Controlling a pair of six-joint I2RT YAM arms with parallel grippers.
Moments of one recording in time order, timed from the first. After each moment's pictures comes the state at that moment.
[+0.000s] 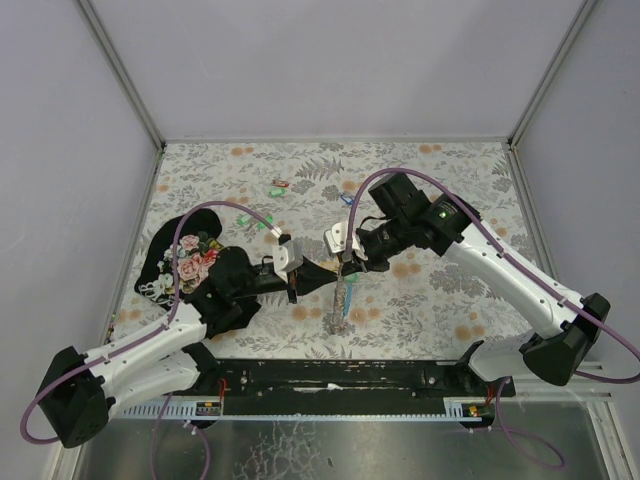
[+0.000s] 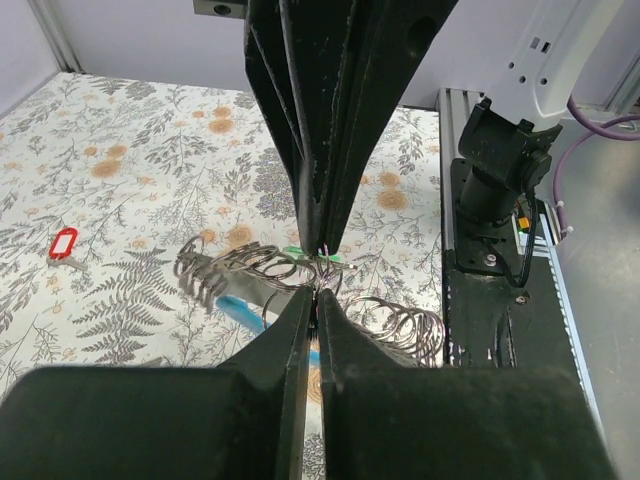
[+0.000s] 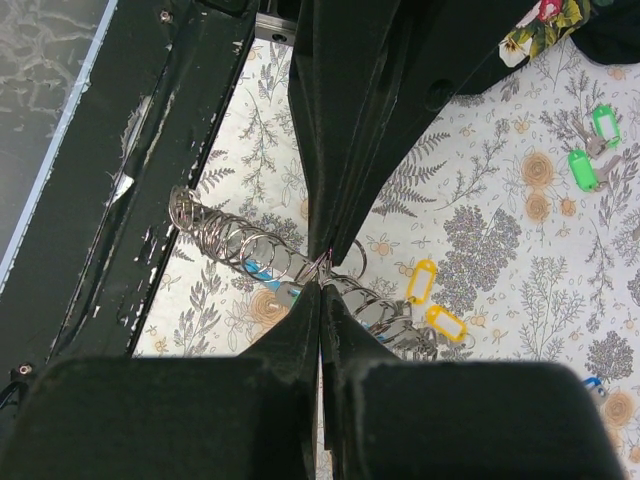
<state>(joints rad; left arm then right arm) -0.77 0.92 0.50 0.46 0.62 -0.04 0.78 1.38 1.47 -1.06 -0.73 -0.98</state>
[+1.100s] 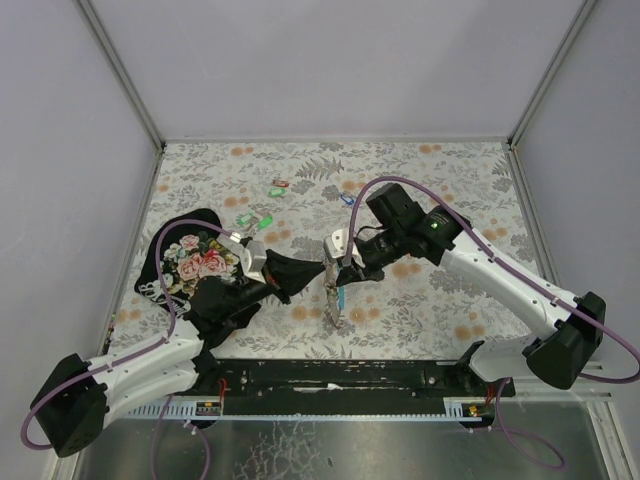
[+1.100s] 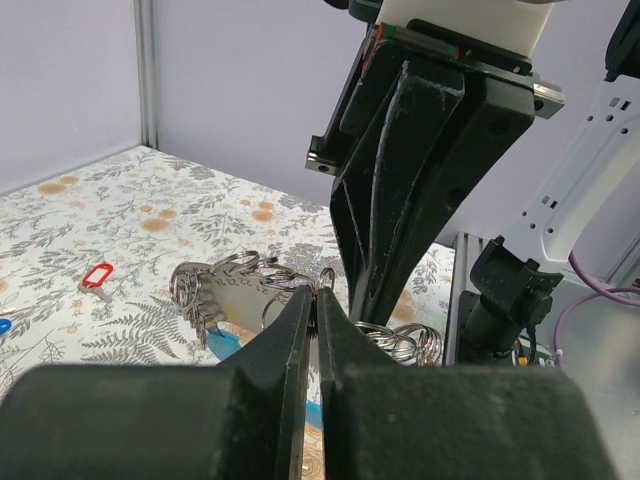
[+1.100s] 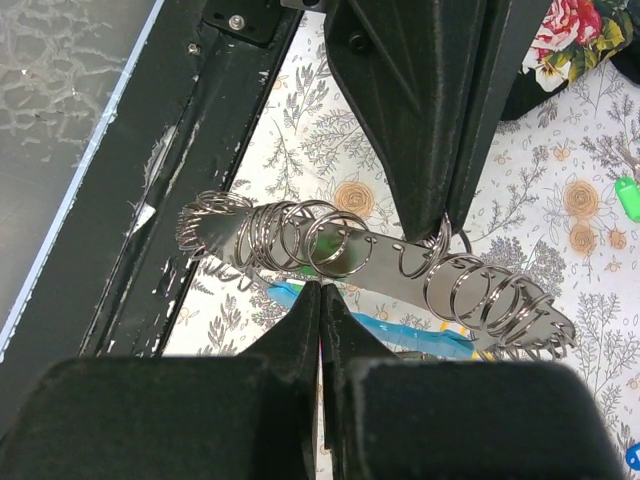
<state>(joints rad) -0.77 0.83 0.26 0.92 0.36 -0.32 0.78 1.36 1.31 -0.90 -0.83 -0.92</state>
